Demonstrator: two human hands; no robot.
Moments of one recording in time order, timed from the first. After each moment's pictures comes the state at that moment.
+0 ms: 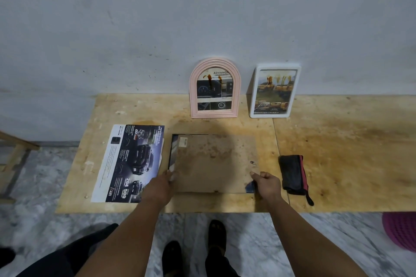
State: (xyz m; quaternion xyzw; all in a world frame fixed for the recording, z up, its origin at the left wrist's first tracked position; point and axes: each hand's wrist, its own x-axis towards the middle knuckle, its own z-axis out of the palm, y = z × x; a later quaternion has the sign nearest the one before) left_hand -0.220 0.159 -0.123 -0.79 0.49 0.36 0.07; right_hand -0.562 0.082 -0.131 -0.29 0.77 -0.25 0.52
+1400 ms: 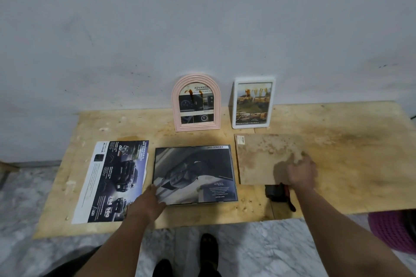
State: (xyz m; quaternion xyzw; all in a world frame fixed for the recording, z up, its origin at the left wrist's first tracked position) left_hand -0.233 0.156 -0.113 -0.78 0.48 0.39 0.07; right_hand -0.682 0.009 -0.080 -0.39 0.87 -0.17 0.25
